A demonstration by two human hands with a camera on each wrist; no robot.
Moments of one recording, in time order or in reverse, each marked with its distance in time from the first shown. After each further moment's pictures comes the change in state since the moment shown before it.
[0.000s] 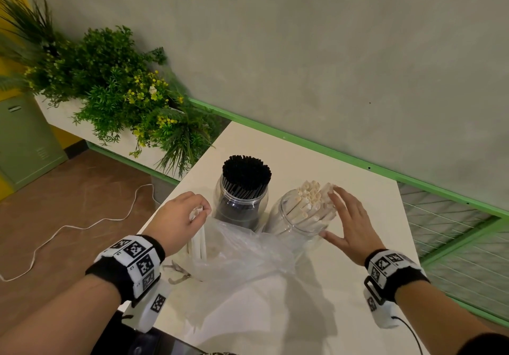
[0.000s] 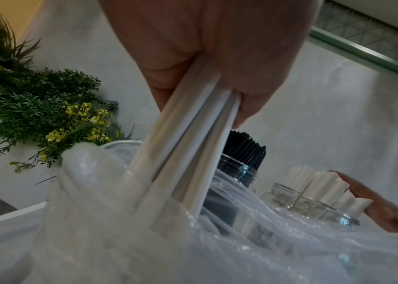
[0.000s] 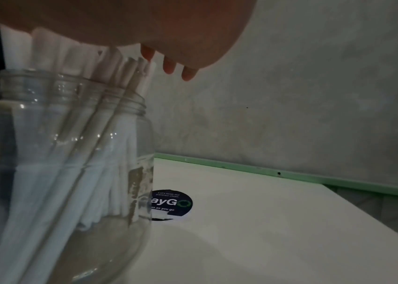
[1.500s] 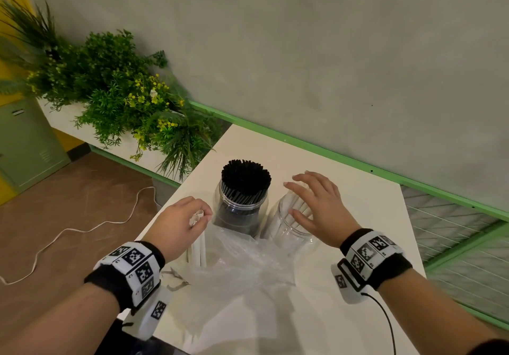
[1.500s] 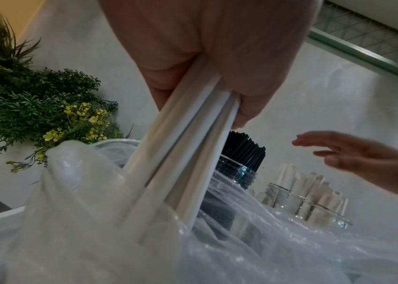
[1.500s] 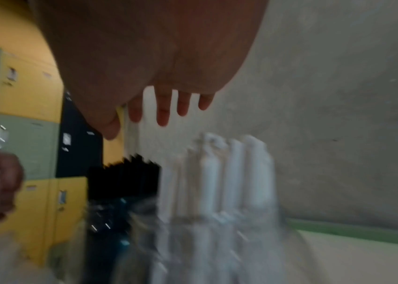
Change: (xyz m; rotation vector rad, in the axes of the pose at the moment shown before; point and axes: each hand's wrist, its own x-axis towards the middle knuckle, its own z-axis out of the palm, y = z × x) left_hand 0.003 0.007 -0.001 -0.037 -0.006 -0.015; right_hand 0.065 -0.071 -0.025 0.013 -0.026 -0.143
